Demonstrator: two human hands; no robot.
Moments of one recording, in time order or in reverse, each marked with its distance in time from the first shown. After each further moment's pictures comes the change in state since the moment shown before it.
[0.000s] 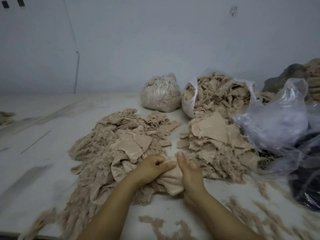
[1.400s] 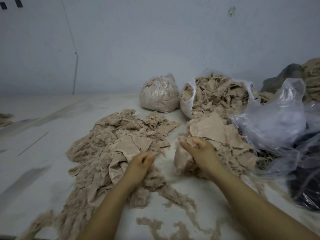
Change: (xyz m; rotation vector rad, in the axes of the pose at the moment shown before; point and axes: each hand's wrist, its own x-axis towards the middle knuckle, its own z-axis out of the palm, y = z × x) left_hand -0.006 -0.021 -0.012 0.030 0.279 -0.047; right_hand 0.038 -0.060 -0.031 -0.468 -0.121 -0.296
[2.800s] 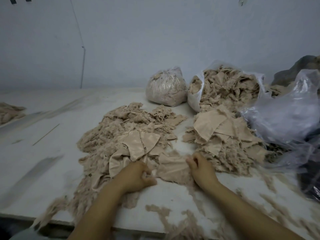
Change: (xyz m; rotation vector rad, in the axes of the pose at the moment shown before) left_hand -0.031 -0.018 -0.034 0.728 -0.362 -0.005; right_hand -0.028 0.070 0.026 -0.476 -0.026 0.013
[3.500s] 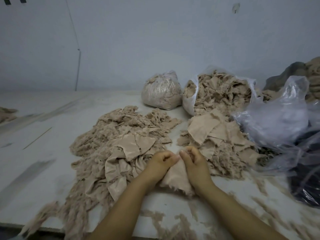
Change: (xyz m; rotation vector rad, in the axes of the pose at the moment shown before) left_hand 0.038 0.080 0.016 -1.018 0.163 0.039; right_hand -0.007 -0.029 -0.009 0.486 0.106 -0.098
